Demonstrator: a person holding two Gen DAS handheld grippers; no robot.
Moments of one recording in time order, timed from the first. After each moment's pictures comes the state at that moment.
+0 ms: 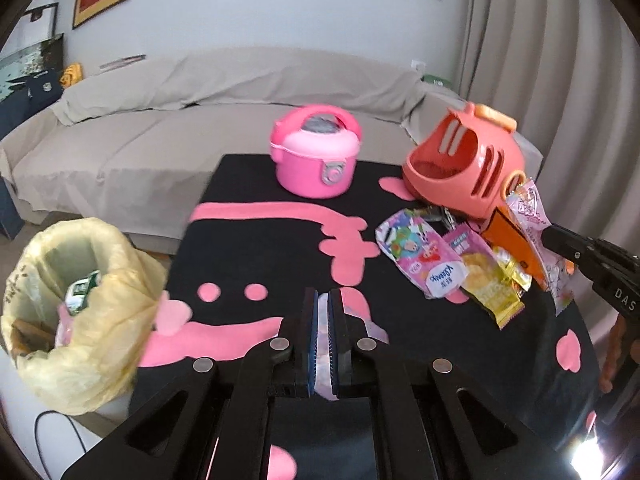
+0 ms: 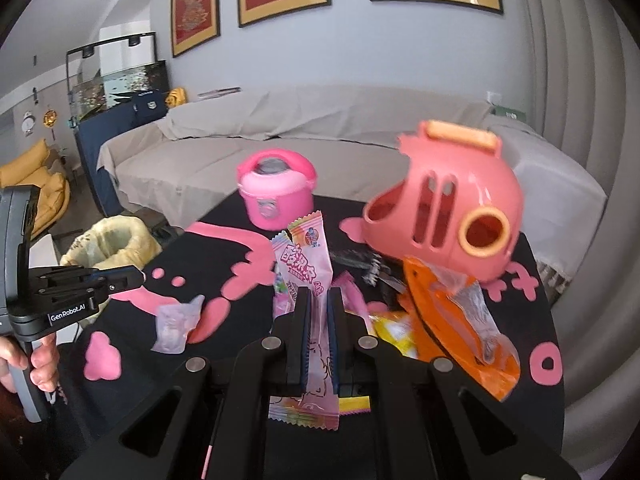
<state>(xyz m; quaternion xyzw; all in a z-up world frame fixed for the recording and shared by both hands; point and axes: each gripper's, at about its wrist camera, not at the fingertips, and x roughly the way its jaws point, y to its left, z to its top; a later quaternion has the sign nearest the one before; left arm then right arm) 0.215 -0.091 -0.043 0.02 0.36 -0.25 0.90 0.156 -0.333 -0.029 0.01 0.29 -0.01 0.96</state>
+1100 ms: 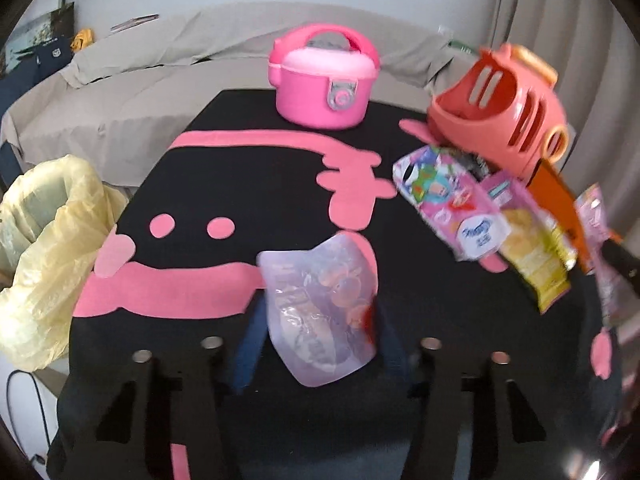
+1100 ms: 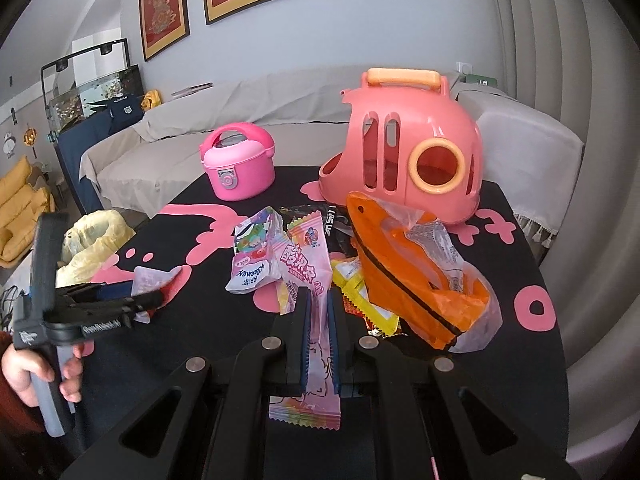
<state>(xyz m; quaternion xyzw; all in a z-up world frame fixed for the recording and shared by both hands) 0.229 -0.127 -0.110 0.01 0.42 -0.21 0.88 0.130 -0.374 -0.069 0.05 0.31 -0.04 0.95</state>
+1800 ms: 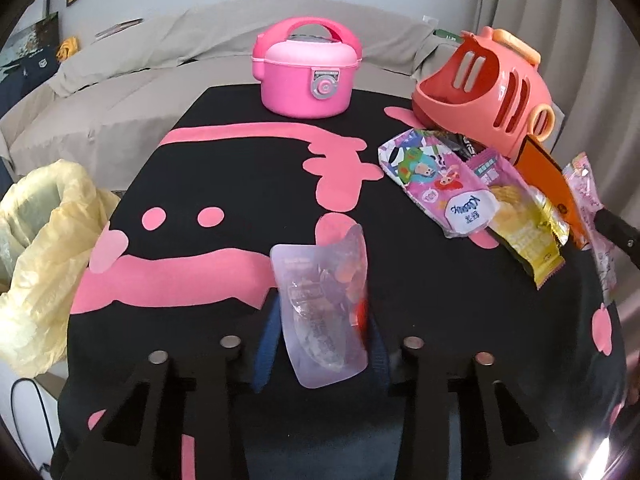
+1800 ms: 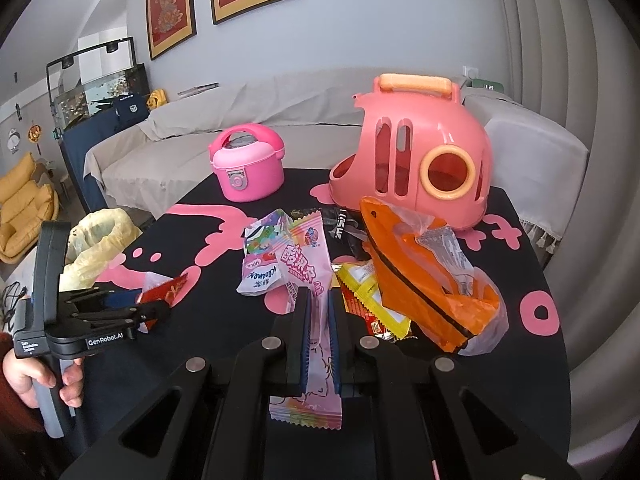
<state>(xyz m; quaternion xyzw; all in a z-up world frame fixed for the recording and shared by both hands) 0.219 -0.135 -0.114 0.04 0.42 -0.23 0.88 0.131 -0.366 -0.066 0.04 0.31 -0.04 0.95</state>
